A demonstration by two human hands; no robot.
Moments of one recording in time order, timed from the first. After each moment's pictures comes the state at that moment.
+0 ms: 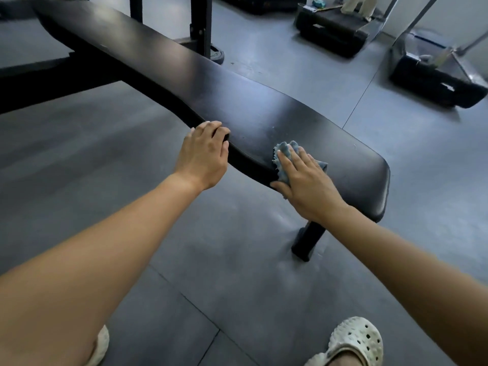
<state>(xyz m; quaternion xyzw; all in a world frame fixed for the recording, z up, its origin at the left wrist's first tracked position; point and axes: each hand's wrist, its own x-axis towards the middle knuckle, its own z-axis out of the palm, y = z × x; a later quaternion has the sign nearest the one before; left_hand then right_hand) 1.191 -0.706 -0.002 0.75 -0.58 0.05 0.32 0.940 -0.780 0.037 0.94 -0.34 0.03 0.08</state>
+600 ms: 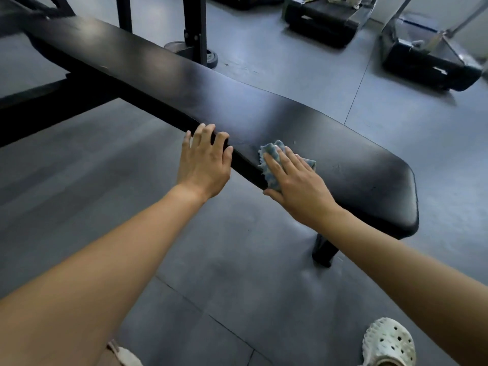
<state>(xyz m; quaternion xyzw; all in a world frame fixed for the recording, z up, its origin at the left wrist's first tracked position) 1.257 -0.719 -0.001 0.76 -0.58 0.06 0.28 1.024 -0.777 0.030 0.93 -0.33 0.02 0.12</state>
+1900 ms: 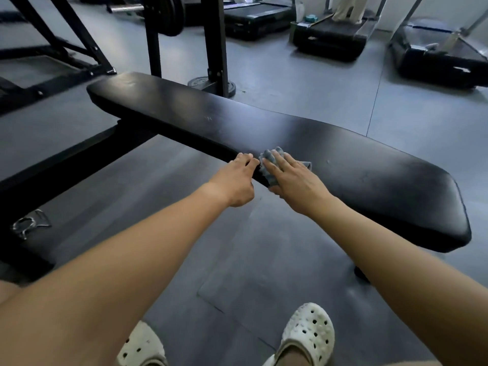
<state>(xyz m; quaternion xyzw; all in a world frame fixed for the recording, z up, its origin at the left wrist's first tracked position) 1.305 -0.704 0.050 0.71 -0.68 -0.12 0.12 1.125 -0.777 0.047 0.94 -0.33 0.02 0.07</state>
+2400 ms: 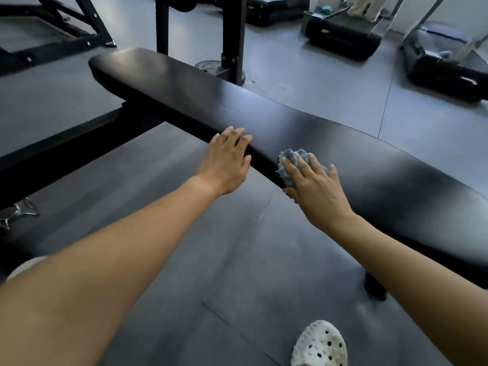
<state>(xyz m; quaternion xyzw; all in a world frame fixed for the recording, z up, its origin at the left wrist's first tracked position) 1.409 -0.734 0.022 0.72 -0.67 0.03 0.21 1.168 -0.787 0.029 0.91 -0.39 0.02 0.15</state>
